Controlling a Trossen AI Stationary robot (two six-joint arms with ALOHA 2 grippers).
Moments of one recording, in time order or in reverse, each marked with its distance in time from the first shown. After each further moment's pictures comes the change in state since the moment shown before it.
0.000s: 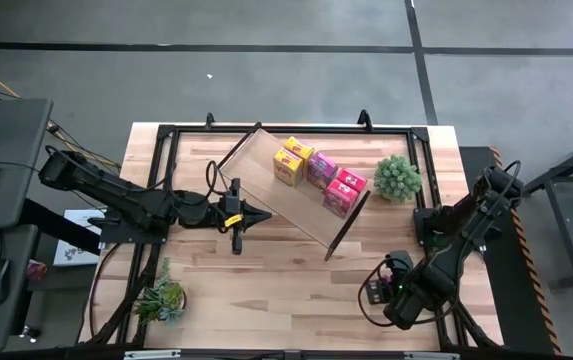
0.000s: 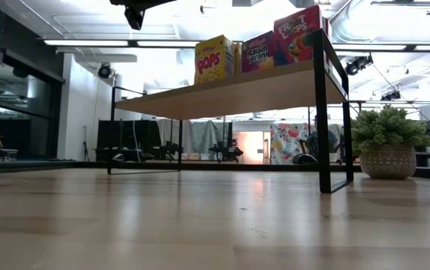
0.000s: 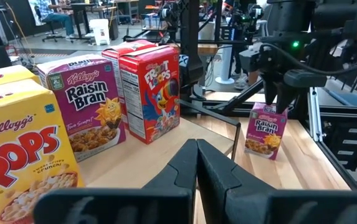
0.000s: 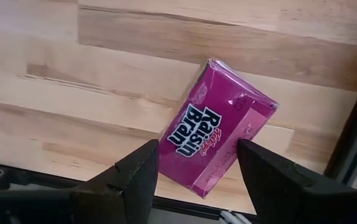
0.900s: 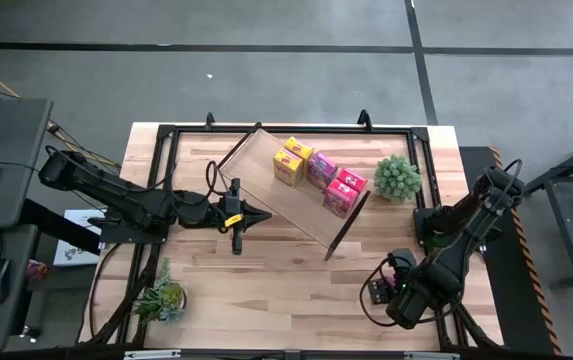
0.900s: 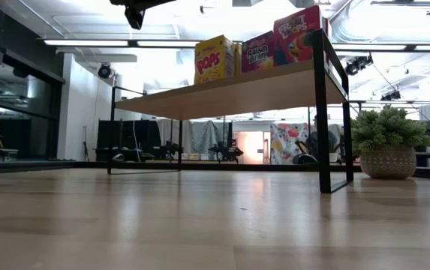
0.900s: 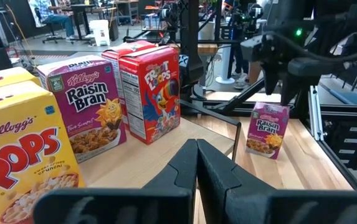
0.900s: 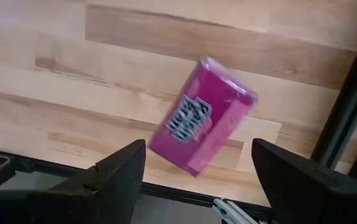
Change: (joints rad) left arm 0.000 0.000 0.000 0.000 0.000 0.010; right arm 0.004 -0.002 0.072 -0.081 -0.020 -0.028
